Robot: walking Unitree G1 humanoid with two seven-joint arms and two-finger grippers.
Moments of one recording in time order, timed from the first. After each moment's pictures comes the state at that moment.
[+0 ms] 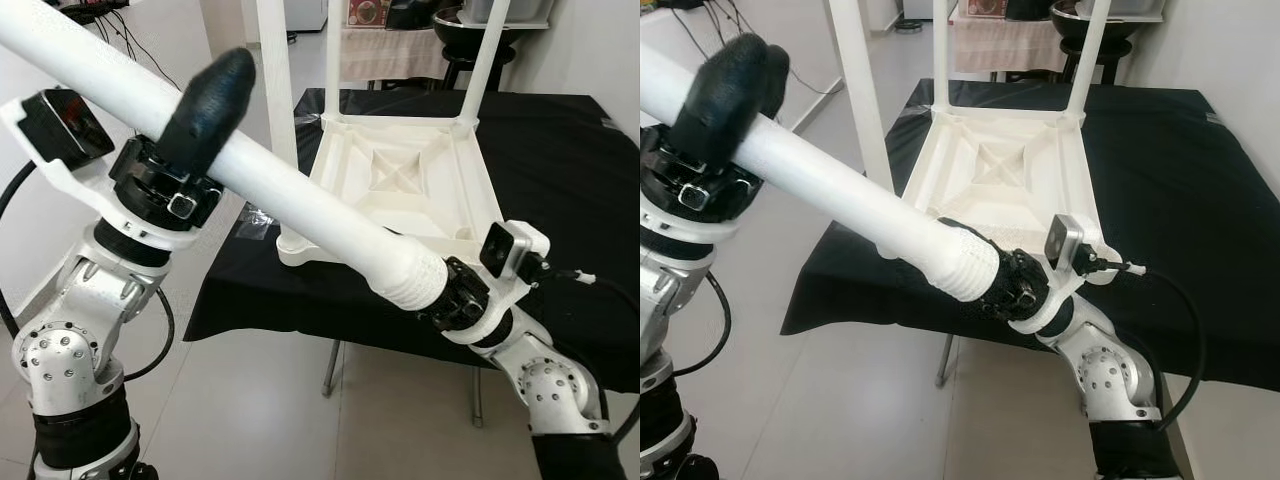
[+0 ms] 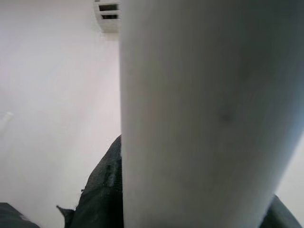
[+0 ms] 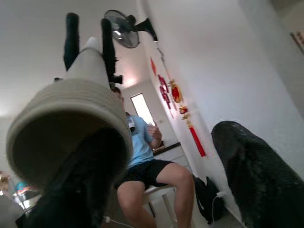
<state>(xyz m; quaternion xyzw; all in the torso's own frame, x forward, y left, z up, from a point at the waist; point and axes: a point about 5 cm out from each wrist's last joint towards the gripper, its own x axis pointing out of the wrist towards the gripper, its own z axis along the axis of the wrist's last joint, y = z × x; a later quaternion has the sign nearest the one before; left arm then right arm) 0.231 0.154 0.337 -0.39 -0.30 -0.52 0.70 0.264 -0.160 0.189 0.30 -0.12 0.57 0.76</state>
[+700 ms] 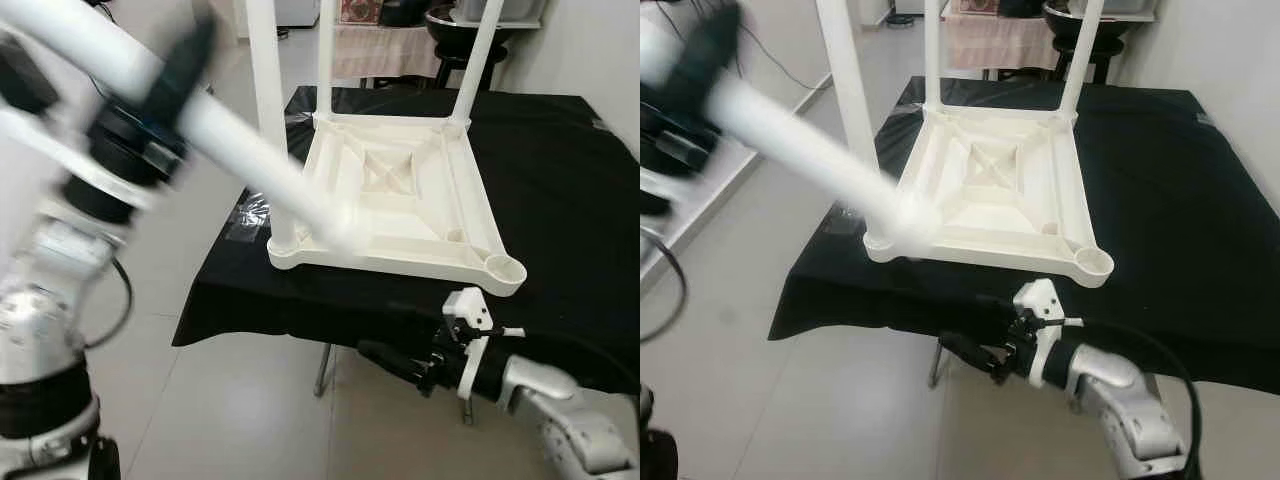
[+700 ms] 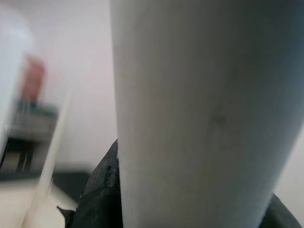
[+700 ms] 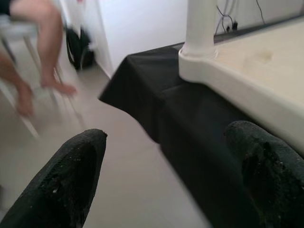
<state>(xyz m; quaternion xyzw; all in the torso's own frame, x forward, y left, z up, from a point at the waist) 0.259 0.139 0.315 -0.20 -0.21 -0.49 0.82 0.265 -0.185 0.159 -0.10 0.05 0.44 0.89</state>
